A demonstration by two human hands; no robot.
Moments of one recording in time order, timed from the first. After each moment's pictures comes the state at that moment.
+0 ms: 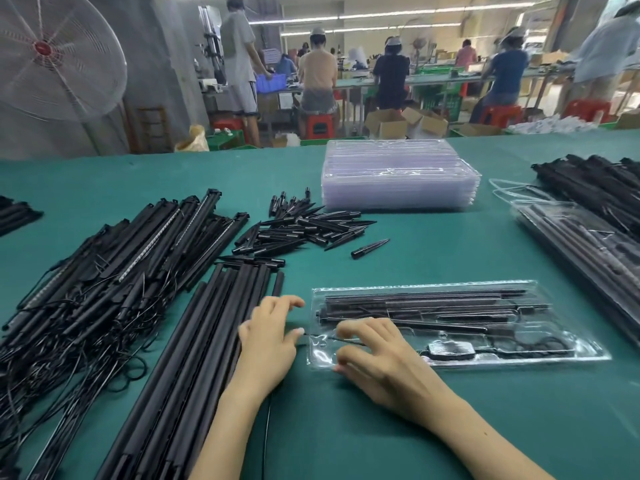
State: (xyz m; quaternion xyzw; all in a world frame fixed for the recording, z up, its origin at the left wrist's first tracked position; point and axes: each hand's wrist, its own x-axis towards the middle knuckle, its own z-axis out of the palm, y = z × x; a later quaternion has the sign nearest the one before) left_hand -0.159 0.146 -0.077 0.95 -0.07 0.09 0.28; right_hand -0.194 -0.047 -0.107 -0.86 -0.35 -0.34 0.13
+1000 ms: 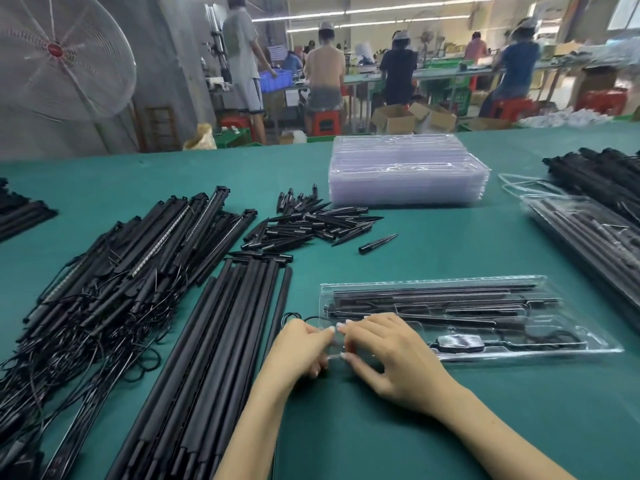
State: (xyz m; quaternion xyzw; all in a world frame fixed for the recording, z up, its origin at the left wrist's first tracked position) left_hand -0.166 0.127 -0.077 0.87 0.02 -0.16 0.47; right_hand -0.196 -0.044 -0.100 -0.90 -0.31 -0.25 0.19
